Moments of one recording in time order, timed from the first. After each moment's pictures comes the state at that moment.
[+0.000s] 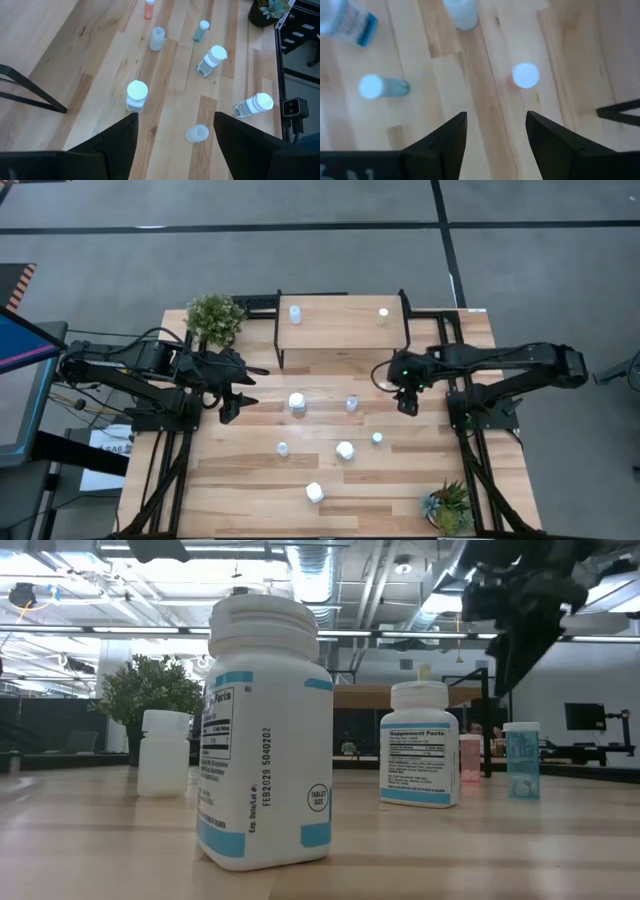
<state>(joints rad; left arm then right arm) -0.15 1.01 1.19 -0.97 -0.12 -0.41 -0.12 1.14 0.84 -0.85 -0.02 0.14</state>
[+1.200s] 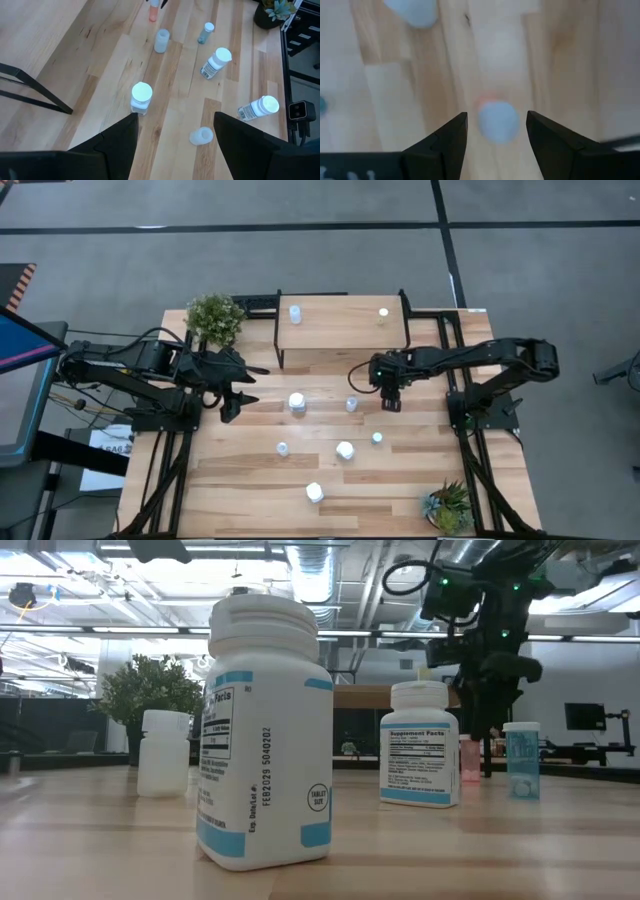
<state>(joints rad) -0.15 1.01 1.19 -0.97 -0.15 -0.41 -0.18 1.42 0.83 -0.68 0.09 -0.06</state>
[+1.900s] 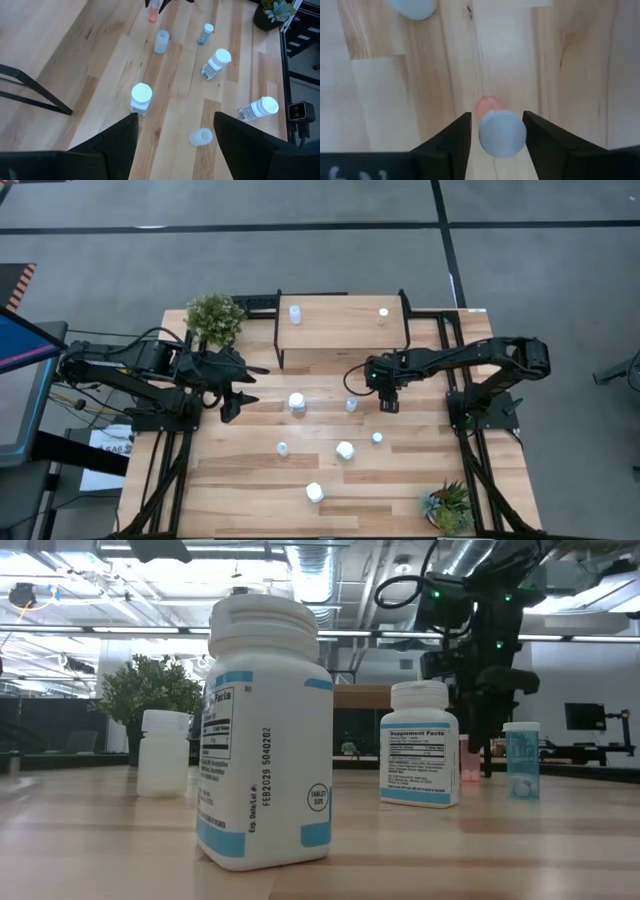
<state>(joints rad) -0.15 1.01 1.19 -0.97 -0.15 -0.41 -0.18 1.49 0.84 -0.65 0.08 -0.08</state>
